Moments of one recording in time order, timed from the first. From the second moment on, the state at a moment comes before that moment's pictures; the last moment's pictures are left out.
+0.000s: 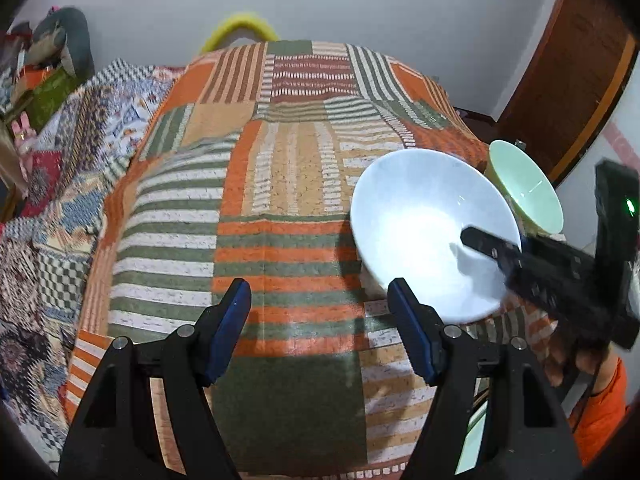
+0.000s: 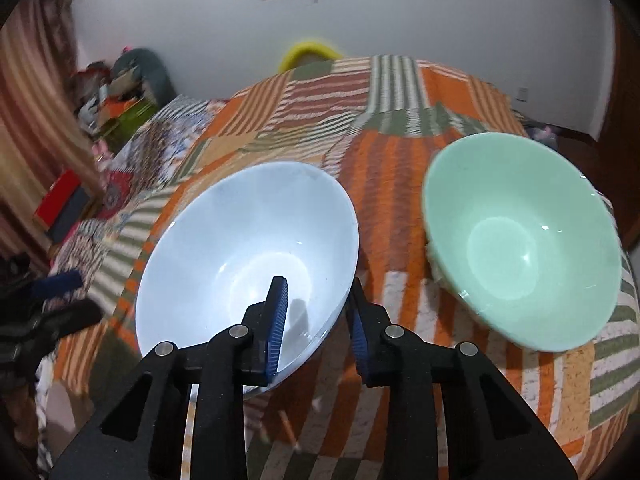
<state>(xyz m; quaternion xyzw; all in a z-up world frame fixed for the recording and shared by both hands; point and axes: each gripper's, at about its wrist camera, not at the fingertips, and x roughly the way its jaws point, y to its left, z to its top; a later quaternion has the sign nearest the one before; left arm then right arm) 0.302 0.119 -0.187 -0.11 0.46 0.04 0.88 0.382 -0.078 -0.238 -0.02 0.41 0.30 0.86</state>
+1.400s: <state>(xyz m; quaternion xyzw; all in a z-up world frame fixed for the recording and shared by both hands) 0.259 0.092 -0.161 -0.11 0.45 -0.02 0.89 0.322 -0.079 -0.202 0.03 0.41 0.32 0.85</state>
